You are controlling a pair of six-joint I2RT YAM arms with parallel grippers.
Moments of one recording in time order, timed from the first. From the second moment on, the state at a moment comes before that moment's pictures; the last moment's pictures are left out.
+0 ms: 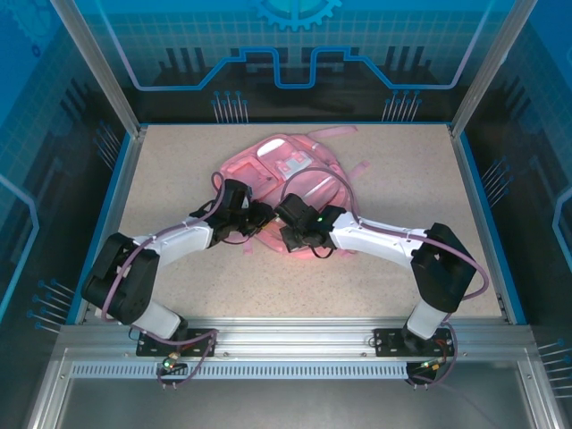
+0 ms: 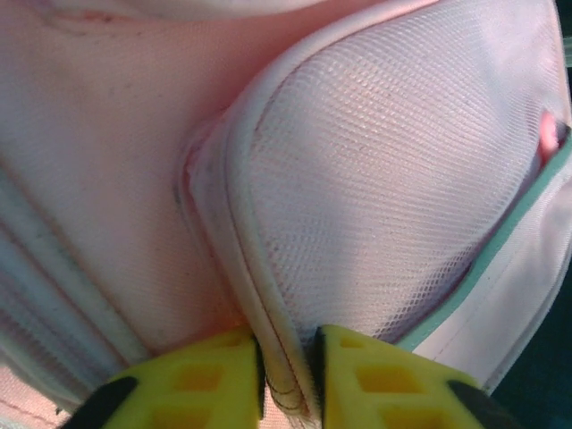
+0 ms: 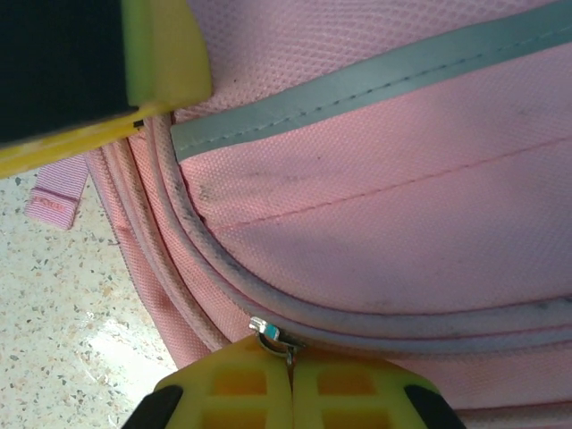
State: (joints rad) left arm -0.42 1.52 0.80 -0.02 0.33 -1.11; right arm 0.90 1.69 1.20 -0.60 0.23 0.43
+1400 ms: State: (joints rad) left arm -0.12 1.03 0.65 -0.39 0.23 -1.01; right arm 0.86 1.98 1.57 -0.48 -0.25 0.31
